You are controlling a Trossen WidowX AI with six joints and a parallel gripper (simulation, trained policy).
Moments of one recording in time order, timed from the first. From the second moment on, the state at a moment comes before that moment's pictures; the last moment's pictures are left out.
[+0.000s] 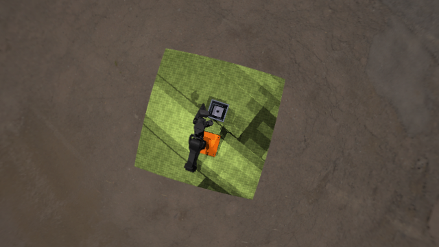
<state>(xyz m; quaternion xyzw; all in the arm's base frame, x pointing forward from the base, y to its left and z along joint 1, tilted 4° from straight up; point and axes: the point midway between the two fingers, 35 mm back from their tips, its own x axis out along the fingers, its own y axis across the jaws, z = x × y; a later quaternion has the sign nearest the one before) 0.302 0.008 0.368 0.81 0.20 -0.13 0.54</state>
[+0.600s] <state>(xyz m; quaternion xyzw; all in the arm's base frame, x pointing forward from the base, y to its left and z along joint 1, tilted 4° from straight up) 0.274 0.076 0.281 0.76 0.38 -0.23 0.47</state>
